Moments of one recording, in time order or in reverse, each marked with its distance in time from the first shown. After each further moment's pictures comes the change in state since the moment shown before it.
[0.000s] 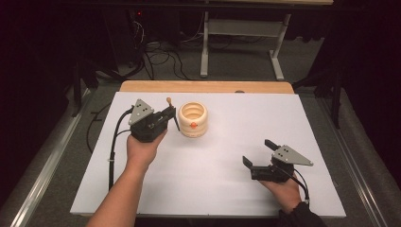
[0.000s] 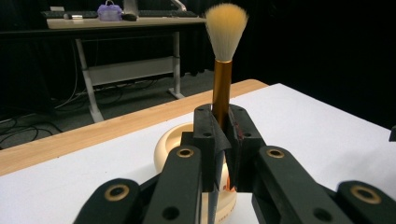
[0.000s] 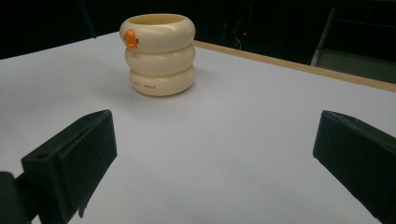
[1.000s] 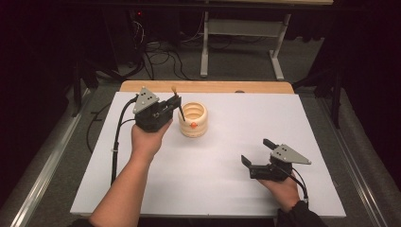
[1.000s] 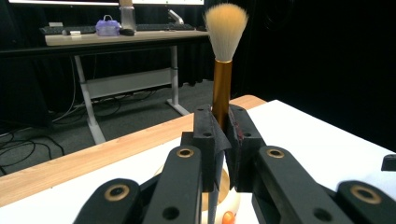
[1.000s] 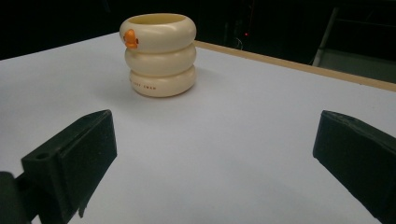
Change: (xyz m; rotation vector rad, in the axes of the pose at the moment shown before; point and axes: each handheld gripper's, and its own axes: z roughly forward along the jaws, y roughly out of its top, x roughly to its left) left arm -0.005 0.028 0.013 -0.034 -0.007 0.011; right arm 0.000 0.000 0.005 -0.001 0.007 0.005
